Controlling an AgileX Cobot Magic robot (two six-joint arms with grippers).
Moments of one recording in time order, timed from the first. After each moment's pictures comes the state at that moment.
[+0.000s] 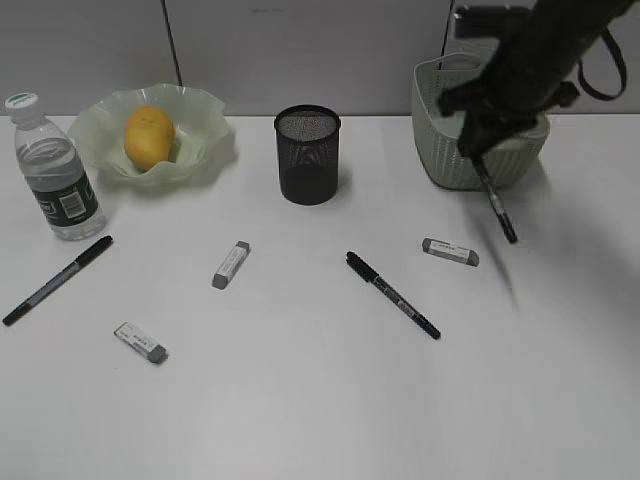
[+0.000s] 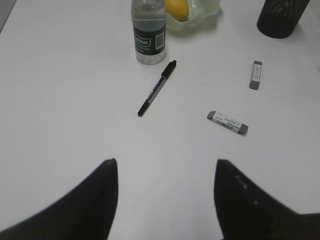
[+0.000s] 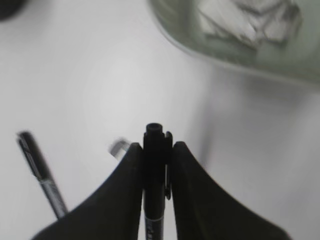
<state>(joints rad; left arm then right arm) -0.08 0.10 -0.53 -0.02 1.07 -0.03 0.24 2.08 -1.67 0.14 0.91 -0.11</state>
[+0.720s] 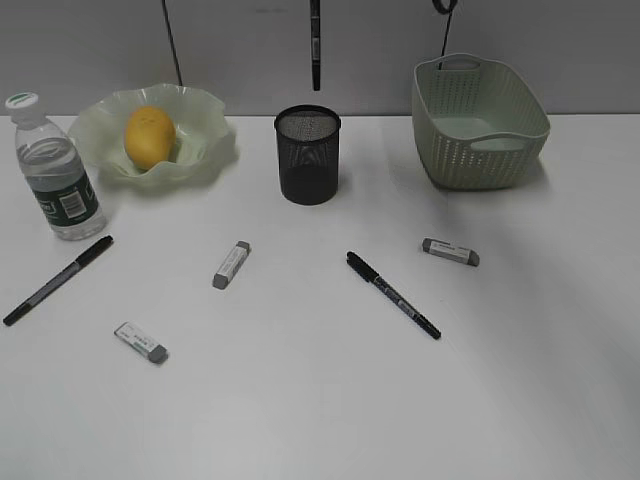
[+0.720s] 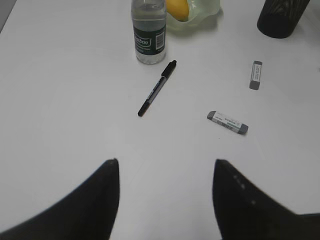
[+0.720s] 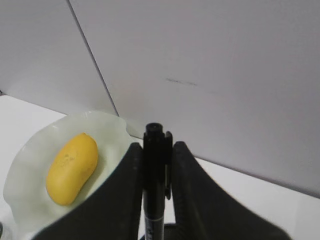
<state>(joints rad) -0.08 0.10 -0.53 -0.02 1.07 -0.03 0.49 2.11 -1.81 0.28 0.13 -0.12</state>
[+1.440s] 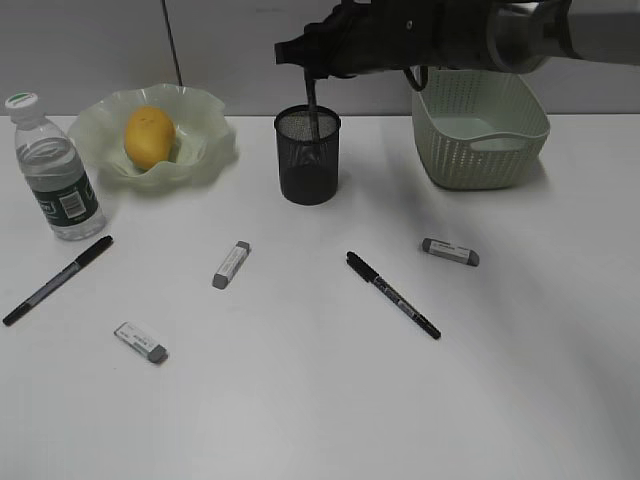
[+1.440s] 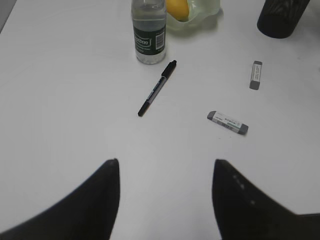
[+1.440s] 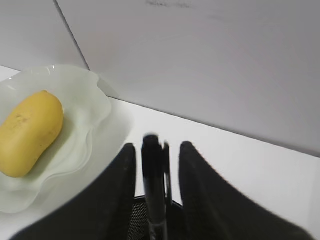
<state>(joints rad) -0.08 0.10 -0.53 -0.02 1.07 -0.03 0.50 2.29 -1.81 0.26 0.04 -0.12</state>
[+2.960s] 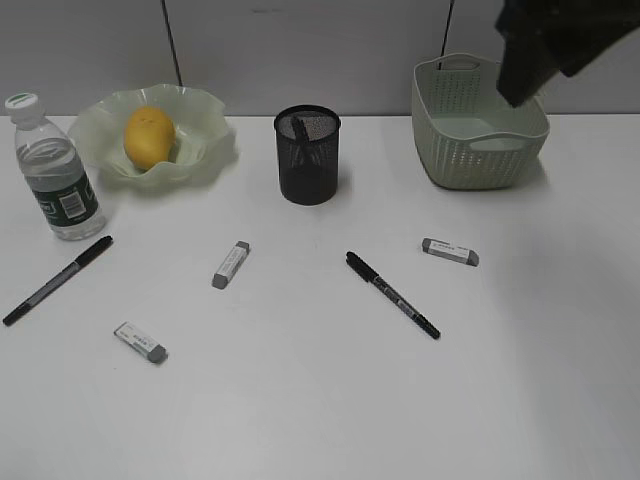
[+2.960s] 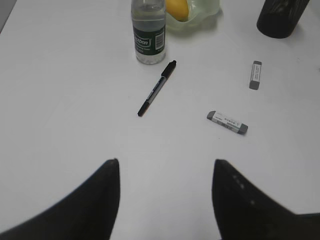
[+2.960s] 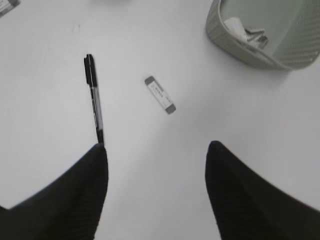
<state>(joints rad) -0.08 0.10 -0.53 -0.02 1.07 -0.03 0.47 1.62 -1.59 -0.07 1.21 -0.11</state>
